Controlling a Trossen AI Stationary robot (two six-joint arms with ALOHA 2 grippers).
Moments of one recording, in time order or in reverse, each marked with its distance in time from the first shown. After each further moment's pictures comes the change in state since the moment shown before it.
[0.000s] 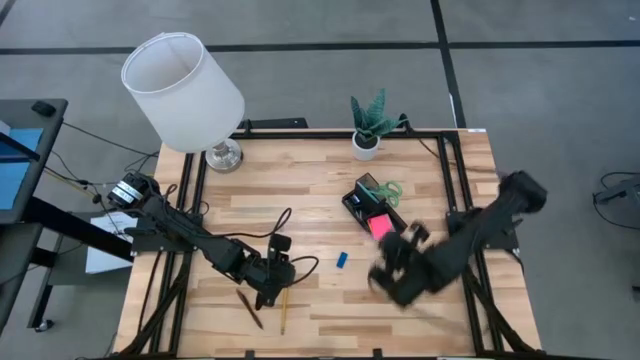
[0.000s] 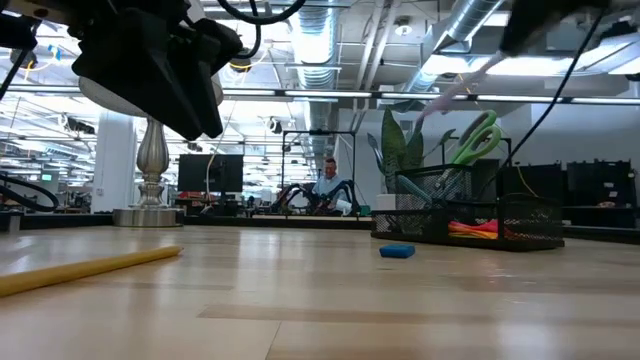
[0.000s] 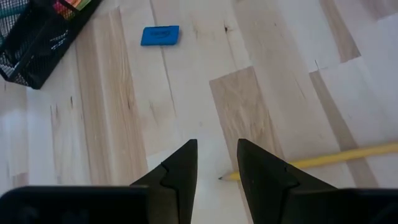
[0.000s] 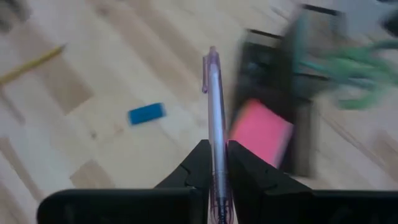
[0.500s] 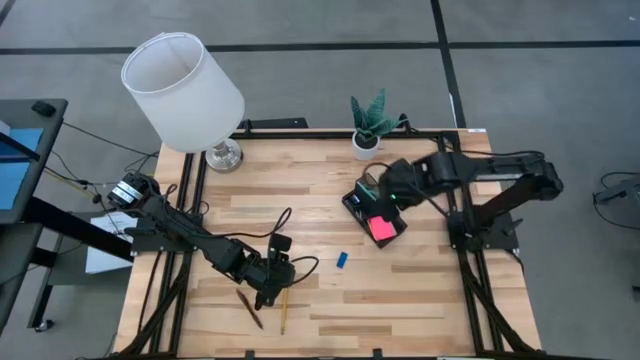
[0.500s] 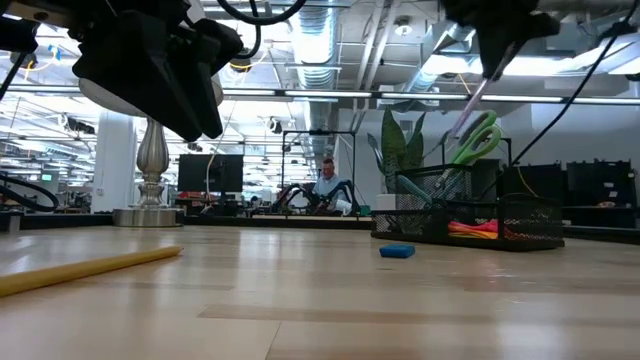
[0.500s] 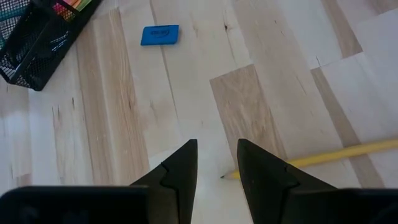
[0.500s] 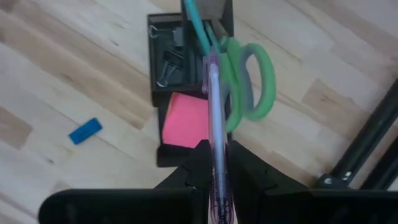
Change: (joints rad) left arm 0.000 0.000 0.000 -0.004 -0.001 0.017; right arm -0.583 -0.200 0.049 -0.164 -0.412 -0.306
